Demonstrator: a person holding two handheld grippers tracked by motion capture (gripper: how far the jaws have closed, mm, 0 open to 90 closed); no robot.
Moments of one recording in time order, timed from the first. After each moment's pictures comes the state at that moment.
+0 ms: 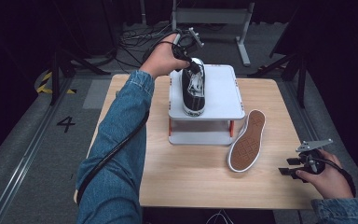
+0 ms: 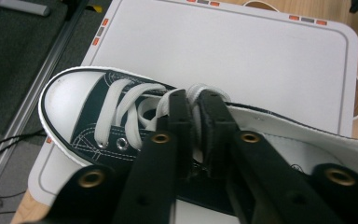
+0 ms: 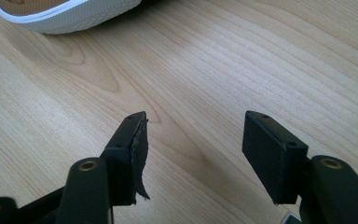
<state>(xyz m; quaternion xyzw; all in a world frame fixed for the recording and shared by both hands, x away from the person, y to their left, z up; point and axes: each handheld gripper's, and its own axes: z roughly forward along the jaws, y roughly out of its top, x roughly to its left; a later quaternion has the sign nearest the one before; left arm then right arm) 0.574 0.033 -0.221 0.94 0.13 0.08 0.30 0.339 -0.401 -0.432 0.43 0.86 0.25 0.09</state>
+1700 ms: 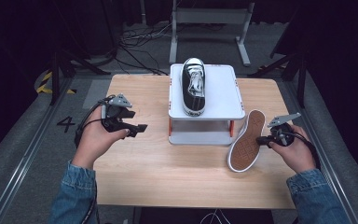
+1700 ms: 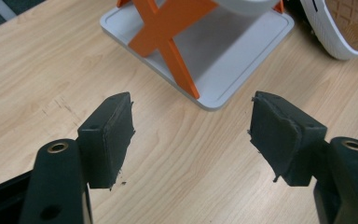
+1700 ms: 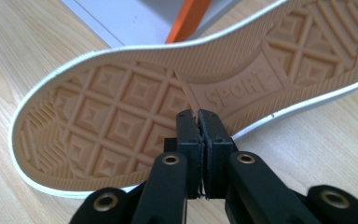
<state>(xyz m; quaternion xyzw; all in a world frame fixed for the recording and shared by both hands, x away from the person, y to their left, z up) 0.401 0.200 -0.325 0.87 0.33 0.12 0.35 0.410 -0.327 -0.407 0.37 0.88 0.28 0.12</state>
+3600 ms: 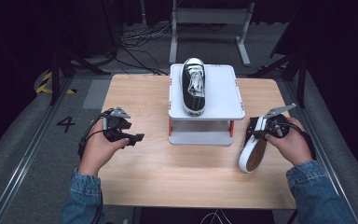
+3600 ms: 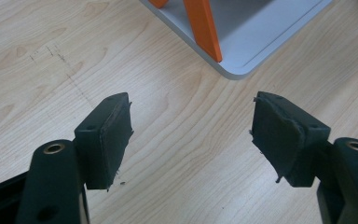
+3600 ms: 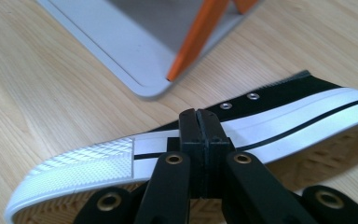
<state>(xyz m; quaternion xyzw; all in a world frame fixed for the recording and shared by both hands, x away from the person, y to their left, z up) 0.404 0.211 -0.374 0.85 0.39 0.11 0.33 0.424 -0.315 -0.386 0.38 0.87 0.28 0.12</state>
